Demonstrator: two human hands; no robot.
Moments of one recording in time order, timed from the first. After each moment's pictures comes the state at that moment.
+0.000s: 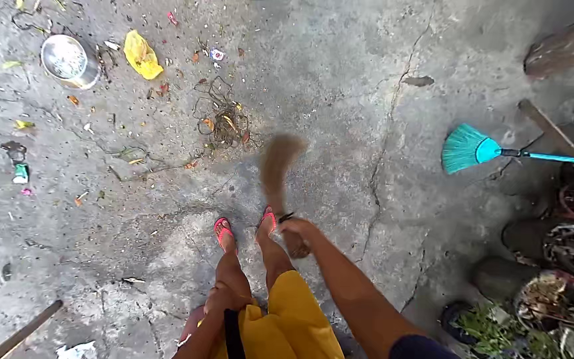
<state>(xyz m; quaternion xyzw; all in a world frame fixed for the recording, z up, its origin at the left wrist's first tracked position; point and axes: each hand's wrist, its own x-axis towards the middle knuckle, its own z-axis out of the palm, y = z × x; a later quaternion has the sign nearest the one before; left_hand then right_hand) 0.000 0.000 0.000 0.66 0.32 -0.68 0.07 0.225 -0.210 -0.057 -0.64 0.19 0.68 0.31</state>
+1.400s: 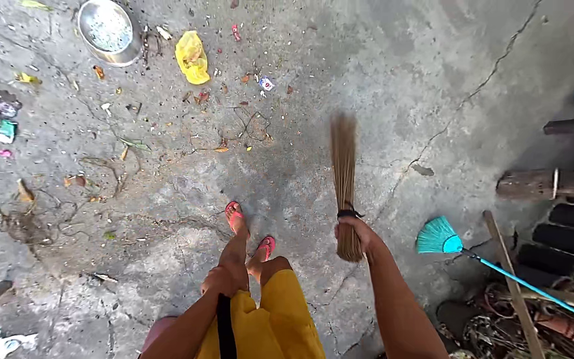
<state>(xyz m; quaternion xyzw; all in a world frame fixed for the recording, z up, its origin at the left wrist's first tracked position) 0.184 0.111 -0.067 0.62 0.35 -0.68 0.17 0.500 -0.155 0.029 -0.65 0.38 0.49 0.44</state>
